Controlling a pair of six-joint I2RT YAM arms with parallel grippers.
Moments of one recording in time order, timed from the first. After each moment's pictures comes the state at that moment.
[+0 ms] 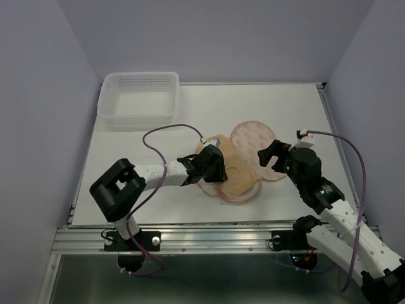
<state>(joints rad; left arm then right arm) -0.92 1.65 0.89 -0.06 -0.04 -0.86 0.47 0.67 0.59 -0.28 0.25 0.57</state>
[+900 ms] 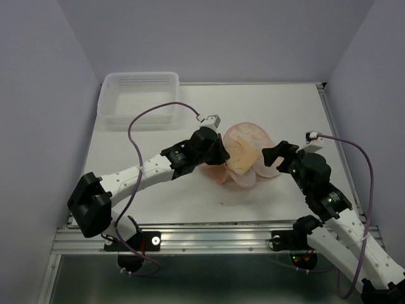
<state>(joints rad) -0.92 1.44 1.08 -0.20 -0.09 -0.79 0.47 0.55 0.59 -0.28 0.27 0.57</state>
